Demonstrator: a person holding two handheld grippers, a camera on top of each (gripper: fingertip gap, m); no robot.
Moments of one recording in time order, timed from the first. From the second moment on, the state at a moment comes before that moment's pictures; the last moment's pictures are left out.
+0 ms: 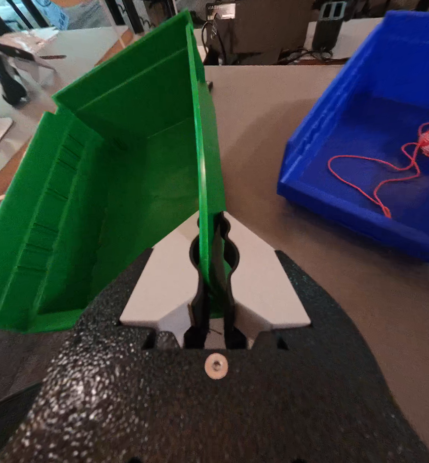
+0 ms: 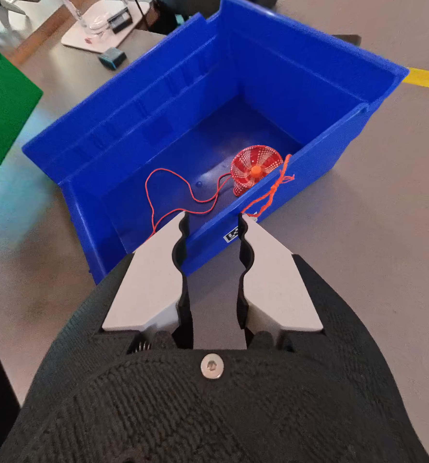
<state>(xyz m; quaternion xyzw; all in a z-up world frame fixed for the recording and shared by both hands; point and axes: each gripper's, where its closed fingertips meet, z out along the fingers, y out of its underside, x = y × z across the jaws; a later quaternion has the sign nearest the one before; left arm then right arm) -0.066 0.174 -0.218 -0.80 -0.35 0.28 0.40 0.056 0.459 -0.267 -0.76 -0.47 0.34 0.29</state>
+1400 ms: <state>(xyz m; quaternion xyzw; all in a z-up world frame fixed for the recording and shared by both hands) 0.214 0.490 -0.184 -0.84 0.03 -0.11 0.52 0.374 0.615 -0.172 -0.76 -0.24 0.26 0.55</state>
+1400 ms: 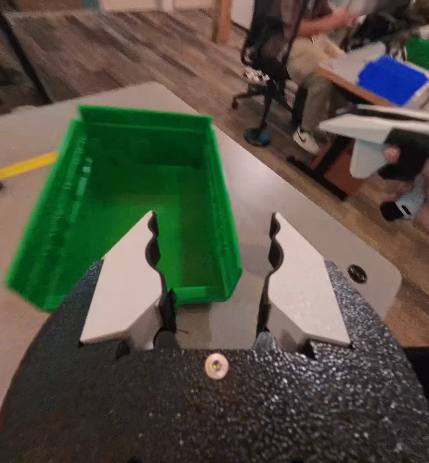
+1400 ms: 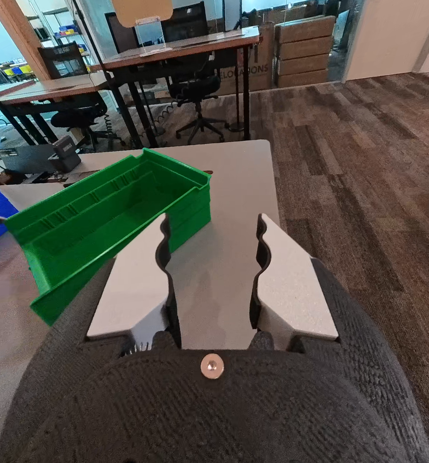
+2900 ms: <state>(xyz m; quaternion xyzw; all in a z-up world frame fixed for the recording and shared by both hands) -0.030 0.400 0.058 -0.65 -0.03 0.09 0.76 0.155 0.472 0.010 -0.57 -0.45 0.57 0.38</state>
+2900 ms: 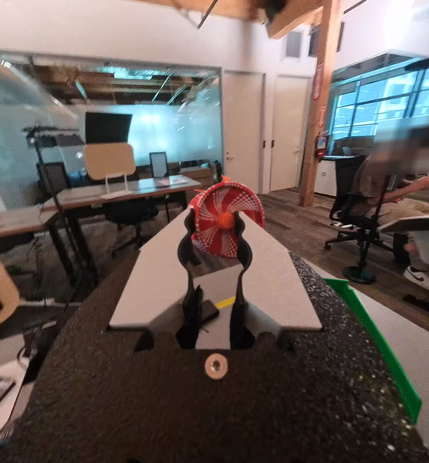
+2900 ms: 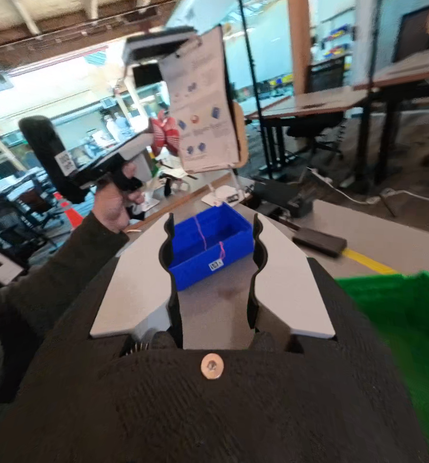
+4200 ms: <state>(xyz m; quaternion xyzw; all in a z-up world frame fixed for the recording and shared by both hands) 0.661 0.428 0.154 -0.22 0.56 -0.69 0.40 0.660 0.416 0.145 -0.51 -0.26 0.46 0.68</state>
